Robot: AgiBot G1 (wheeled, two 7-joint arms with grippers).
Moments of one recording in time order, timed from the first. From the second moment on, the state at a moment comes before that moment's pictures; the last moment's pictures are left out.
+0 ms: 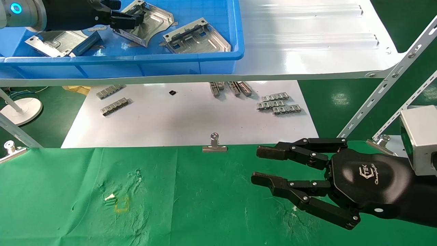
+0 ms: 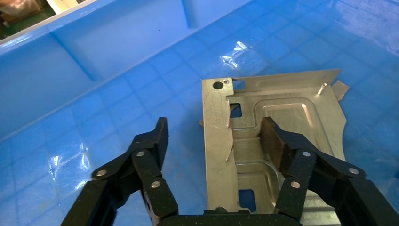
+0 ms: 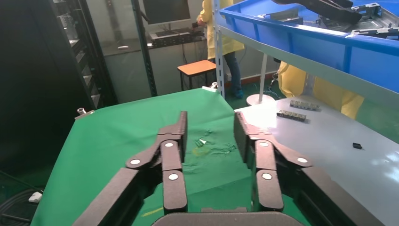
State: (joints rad) left arm -2.11 1.21 0.61 -0.02 1.52 0.88 -0.15; right arm 1.07 -0.56 -0.38 1.22 -0.63 -1.42 0.12
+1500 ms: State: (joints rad) left arm -2.14 1.00 0.55 -0.24 1.34 1.55 0.23; right arm 1.07 -0.56 -0.38 1.22 -0.63 -1.42 0.12
